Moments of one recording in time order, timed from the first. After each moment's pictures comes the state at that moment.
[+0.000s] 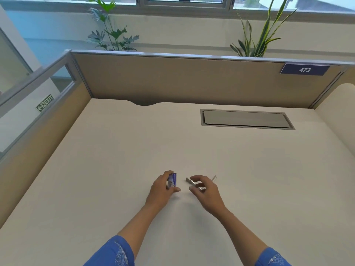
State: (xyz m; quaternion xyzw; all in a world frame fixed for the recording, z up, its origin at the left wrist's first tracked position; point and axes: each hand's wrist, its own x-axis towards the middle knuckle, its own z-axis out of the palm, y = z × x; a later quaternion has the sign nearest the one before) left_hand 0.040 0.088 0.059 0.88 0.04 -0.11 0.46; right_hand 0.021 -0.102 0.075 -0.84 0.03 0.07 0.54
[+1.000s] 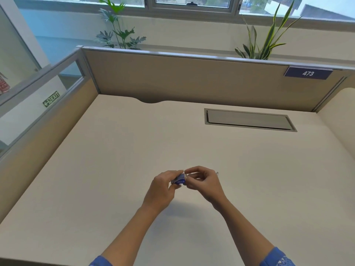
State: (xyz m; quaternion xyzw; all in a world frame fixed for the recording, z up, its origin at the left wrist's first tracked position) left_hand -0.008 0.091 0.118 0.89 -0.09 0.04 0.46; right_hand 0.005 -0.076 0.137 -0.72 0.04 0.12 0.69
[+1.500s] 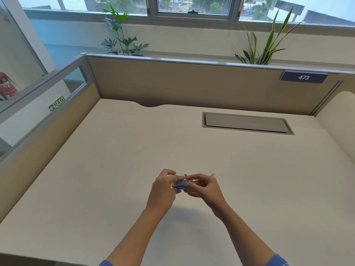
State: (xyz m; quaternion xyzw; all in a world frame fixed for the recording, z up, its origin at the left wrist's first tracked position) left_hand -0.019 0.060 0.127 0.91 -0.02 0.03 0.40; right_hand -0.010 -0.103 0.131 -0.69 0.05 0.16 0.70
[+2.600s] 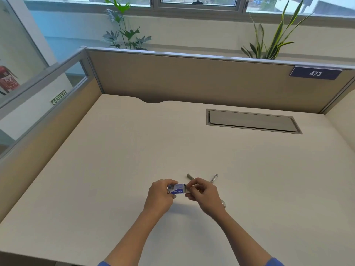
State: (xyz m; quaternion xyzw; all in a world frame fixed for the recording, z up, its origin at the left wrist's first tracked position) left_hand -0.009 0.075 0.101 0.91 0.11 -0.08 0.40; right_hand -0.001 -0.092 0.094 -0.77 0.06 0.12 0.62
